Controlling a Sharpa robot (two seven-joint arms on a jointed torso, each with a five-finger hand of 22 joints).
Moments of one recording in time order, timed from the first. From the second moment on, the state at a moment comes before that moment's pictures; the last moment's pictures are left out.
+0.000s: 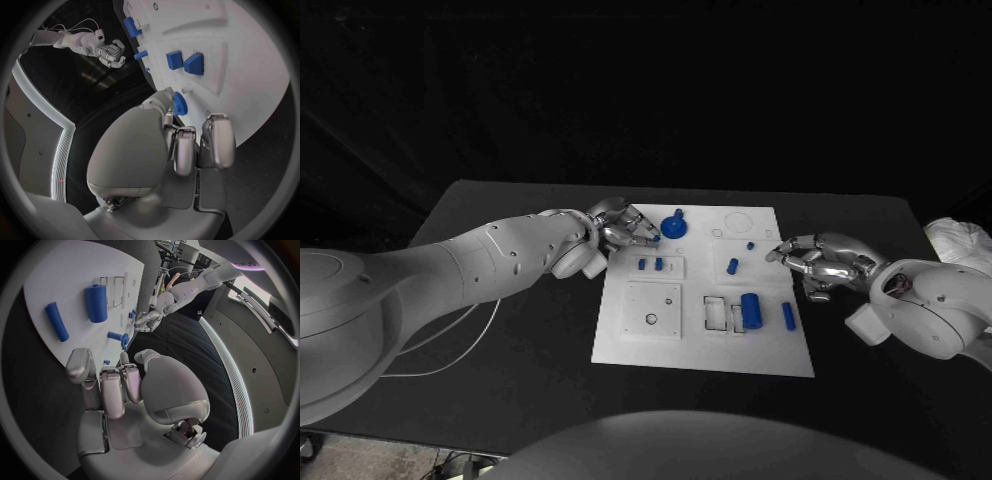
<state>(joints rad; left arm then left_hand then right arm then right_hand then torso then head) 1.13 -0.46 -0.22 0.89 -0.53 -0.08 0.22 1.55 -0.12 0.27 0.18 0.28 1.16 0.09 0.10 0.14 1.40 0.03 1.50 1.31 1.47 -0.04 1.57 1.31 0.05 1.46 0.07 1.36 1.31 1.17 -1.07 -0.22 1.59 -0.57 -0.17 0.11 1.22 0.07 0.16 0.29 0.91 0.54 0.14 0.64 0.35 1.40 0.06 1.49 1.31 1.47 0.01 1.53 1.31 0.09 1.21 0.12 1.18 1.31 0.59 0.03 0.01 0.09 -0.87</state>
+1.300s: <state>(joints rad) 1.11 -0.44 -0.22 0.86 -0.50 -0.05 0.17 1.57 -0.10 0.25 0.18 0.30 1.14 0.10 0.09 0.13 1.38 0.03 1.50 1.31 1.47 -0.03 1.57 1.31 0.05 1.45 0.08 1.36 1.31 1.17 -1.07 -0.22 1.59 -0.56 -0.16 0.11 1.22 0.07 0.16 0.29 0.90 0.54 0.14 0.64 0.35 1.40 0.06 1.49 1.31 1.47 0.01 1.53 1.31 0.09 1.21 0.12 1.18 1.31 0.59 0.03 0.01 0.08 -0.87</state>
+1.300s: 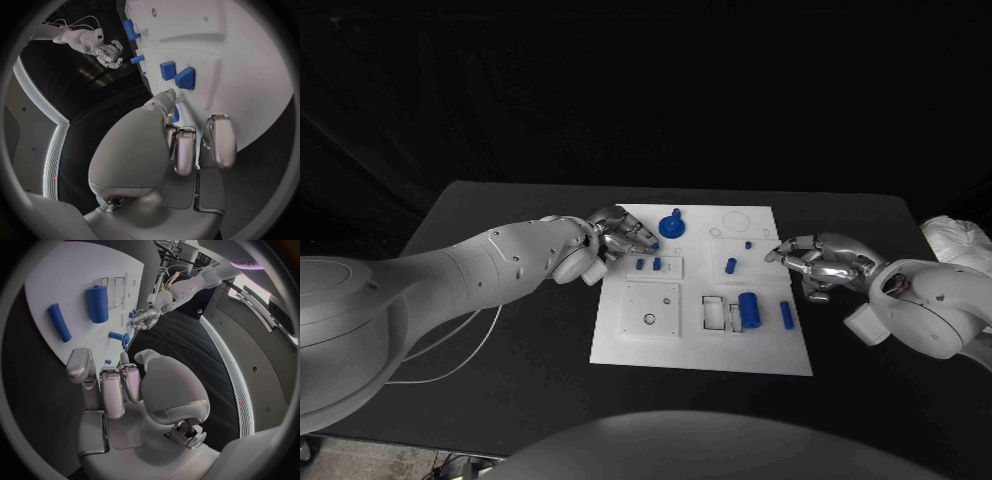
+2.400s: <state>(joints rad) 1.11 -0.44 -0.21 0.84 -0.50 -0.04 0.17 1.58 -0.09 0.24 0.18 0.31 1.12 0.10 0.09 0.13 1.33 0.03 1.47 1.31 1.47 -0.03 1.57 1.31 0.05 1.45 0.08 1.36 1.31 1.16 -1.08 -0.22 1.59 -0.55 -0.16 0.10 1.22 0.07 0.16 0.28 0.90 0.54 0.14 0.64 0.35 1.40 0.06 1.49 1.31 1.47 0.01 1.53 1.31 0.09 1.21 0.12 1.18 1.31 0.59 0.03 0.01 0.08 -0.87</state>
